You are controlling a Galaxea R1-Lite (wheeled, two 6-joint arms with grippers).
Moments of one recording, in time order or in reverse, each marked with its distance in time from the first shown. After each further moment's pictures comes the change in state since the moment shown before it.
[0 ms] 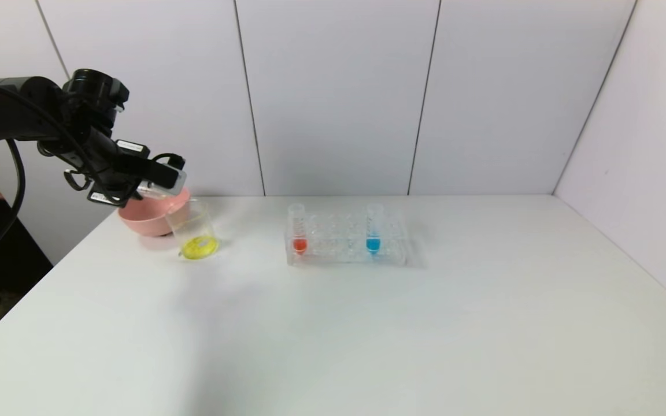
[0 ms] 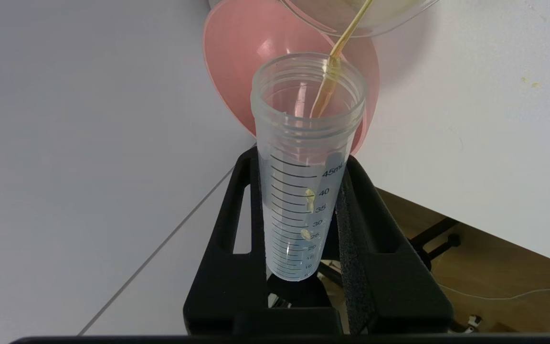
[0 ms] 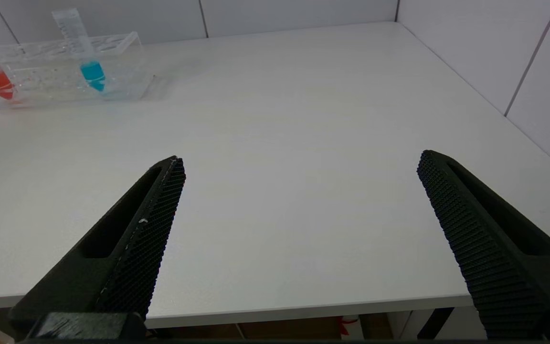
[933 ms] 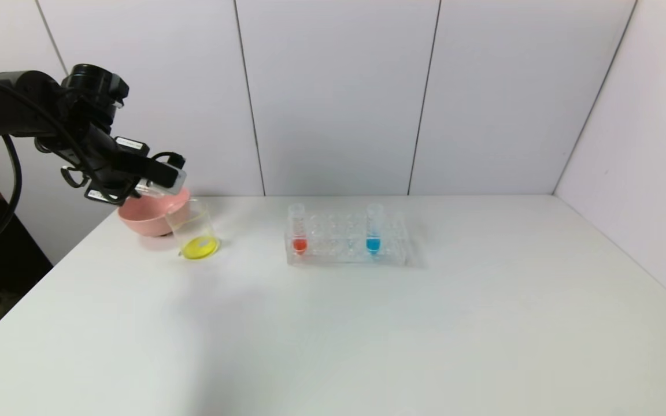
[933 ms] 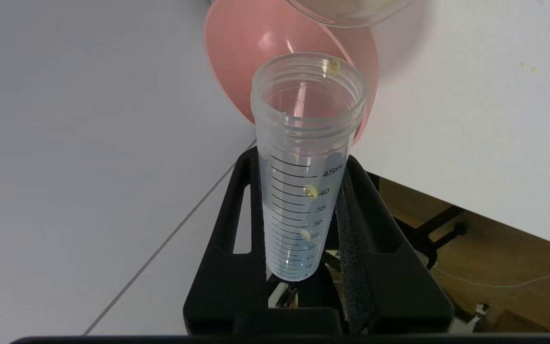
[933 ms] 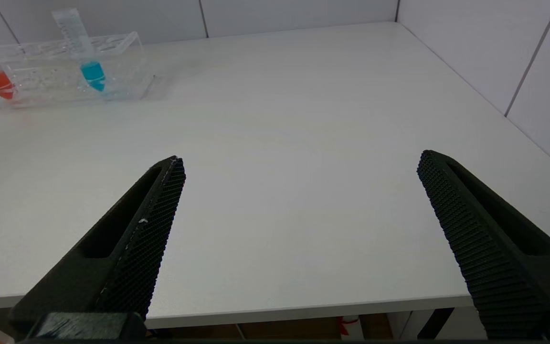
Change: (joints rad) left arm -0.013 -0.020 0.000 0.016 0.021 0.006; right arm 0.000 0.000 0.000 0.000 0.000 0.000
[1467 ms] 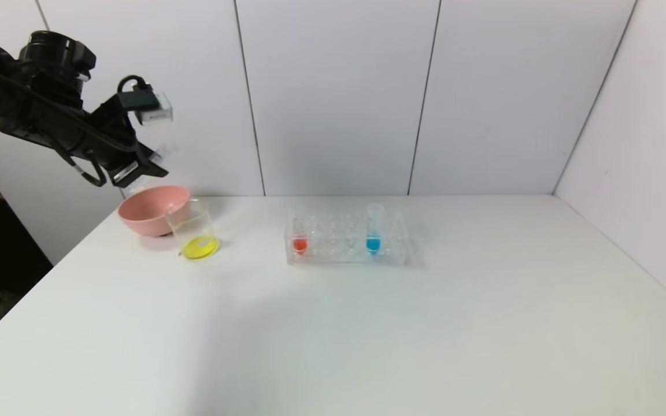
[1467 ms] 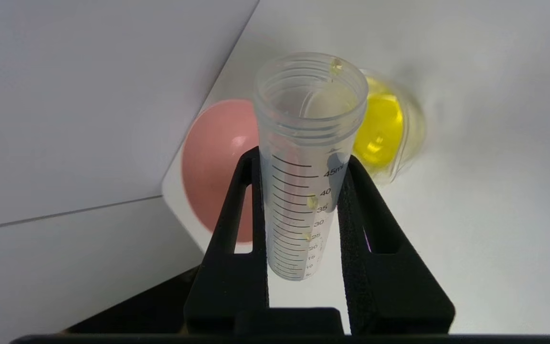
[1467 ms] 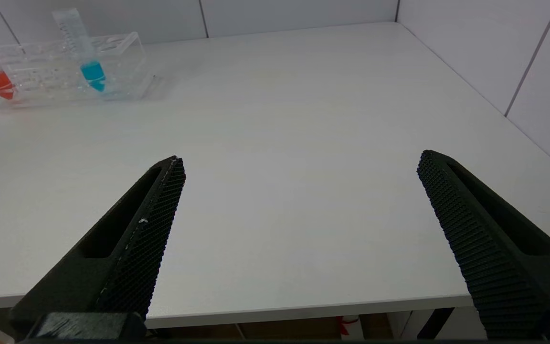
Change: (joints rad) left arm 0.024 -0.095 0.014 -0.024 -0.401 -0.825; right arm 0.000 0.000 0.000 0.000 0.000 0.000
